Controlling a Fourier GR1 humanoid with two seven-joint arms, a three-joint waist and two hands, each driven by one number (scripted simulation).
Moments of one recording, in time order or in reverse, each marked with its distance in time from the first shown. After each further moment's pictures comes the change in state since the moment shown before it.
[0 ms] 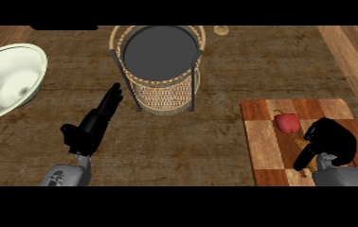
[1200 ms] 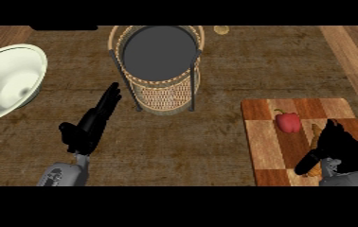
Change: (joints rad) left arm -0.016 0.058 -0.052 0.027 0.072 0.048 -0.020; right arm 0.031 -0.099 0.108 -0.128 -0.208 0.092 0.261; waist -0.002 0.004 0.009
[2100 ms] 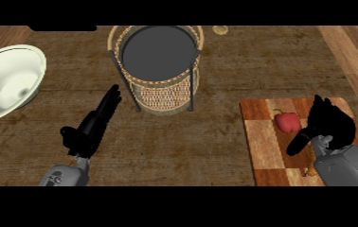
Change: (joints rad) left arm 0.014 0.013 -0.030 0.002 0.013 0.027 -0.025; right arm -0.195 -0.090 0.137 -0.023 -0.146 0.023 0.083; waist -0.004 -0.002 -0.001
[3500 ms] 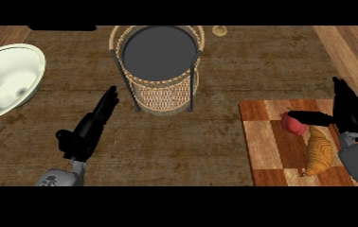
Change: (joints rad) left arm 0.027 0.036 -0.027 -0.058 0.012 0.021 0.030; right arm -0.016 -0.080 -0.098 0.324 -0.109 -0.447 -0.555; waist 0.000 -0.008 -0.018
